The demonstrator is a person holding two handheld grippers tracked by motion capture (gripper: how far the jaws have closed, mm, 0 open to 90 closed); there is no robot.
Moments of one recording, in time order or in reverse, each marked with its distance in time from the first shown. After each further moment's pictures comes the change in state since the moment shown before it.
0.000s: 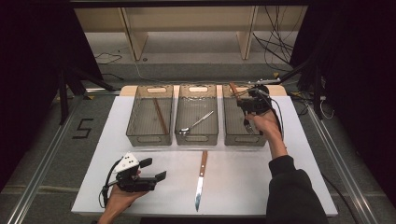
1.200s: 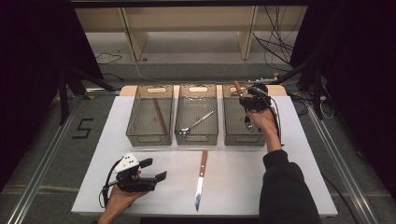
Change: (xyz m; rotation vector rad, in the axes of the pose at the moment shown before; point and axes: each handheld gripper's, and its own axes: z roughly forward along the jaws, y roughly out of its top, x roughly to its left) left arm 0.000 0.000 0.000 0.001 -0.006 0.000; right arm -0.013 0.001 0.024 0.008 -0.093 0.015
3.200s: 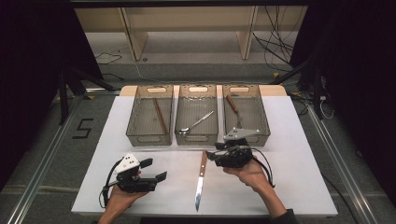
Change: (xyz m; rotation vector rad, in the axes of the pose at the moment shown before) left arm -0.002 0.000 0.000 0.004 0.008 0.009; right arm 0.118 -0.118 -0.074 -0.020 0.449 -0.257
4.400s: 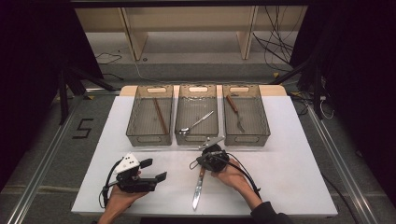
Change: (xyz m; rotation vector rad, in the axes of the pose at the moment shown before) left arm 0.000 0.000 0.000 0.002 -0.002 0.000; right arm 0.004 -0.021 0.088 0.221 -0.037 -0.078
